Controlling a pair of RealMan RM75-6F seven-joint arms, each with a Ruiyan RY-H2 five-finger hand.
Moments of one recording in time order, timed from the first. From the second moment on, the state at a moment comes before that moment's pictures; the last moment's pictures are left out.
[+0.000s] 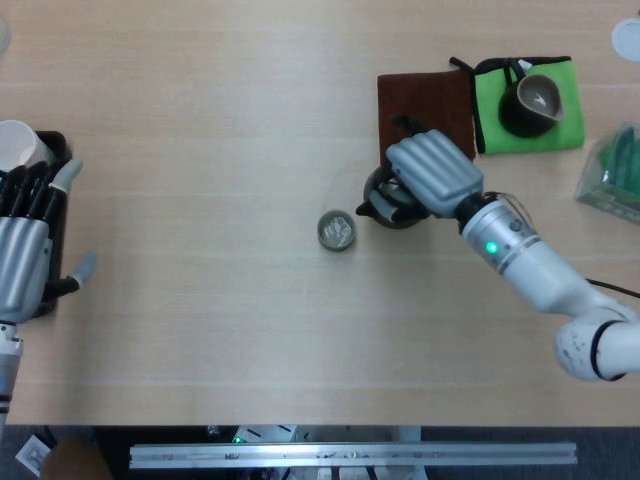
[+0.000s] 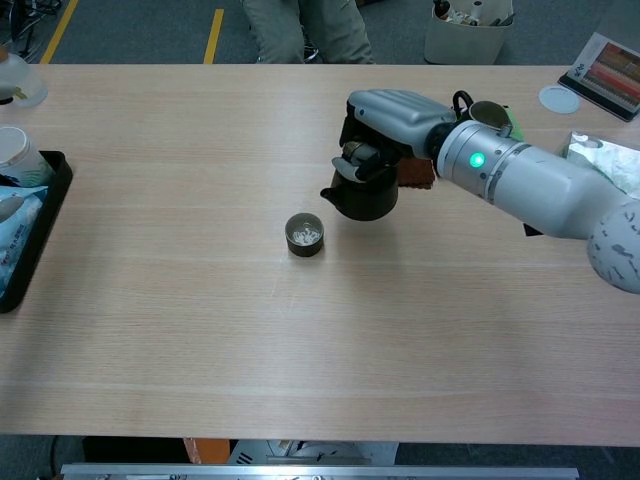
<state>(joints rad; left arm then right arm) -0.18 -1.19 -0.03 -1.81 1.48 1.41 0.20 0.93 -1.50 0.11 -1.65 -0.95 0.89 -0.23</state>
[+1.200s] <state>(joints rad) -0.19 -1.22 -0.01 -1.78 1.47 1.36 0.17 0.72 -1.52 0.03 -1.50 -1.11 0.89 -0.15</state>
